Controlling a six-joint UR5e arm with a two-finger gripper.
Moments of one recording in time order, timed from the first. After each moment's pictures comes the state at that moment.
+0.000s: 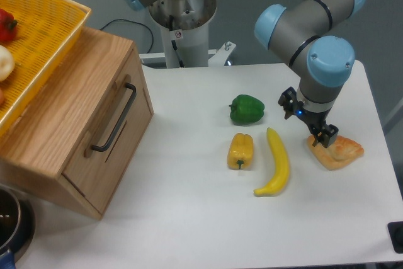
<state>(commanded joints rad) 2.72 -1.98 -1.49 -1.24 1.64 1.56</state>
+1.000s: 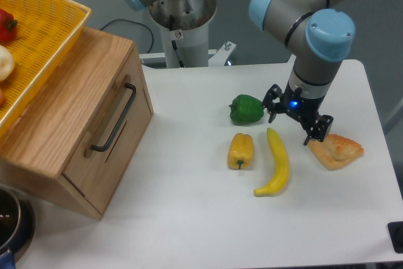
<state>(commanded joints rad) 2.67 -1.90 -1.48 -1.27 1.53 1.32</state>
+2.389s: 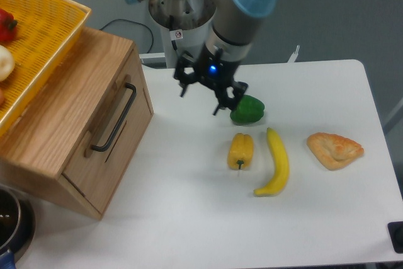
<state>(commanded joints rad) 2.49 -1.67 -1.46 -1.56 1.22 0.83</state>
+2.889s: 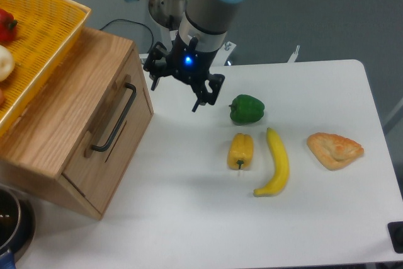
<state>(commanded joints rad) 2.45 -1.71 -1.47 -1.55 1.19 0.76</state>
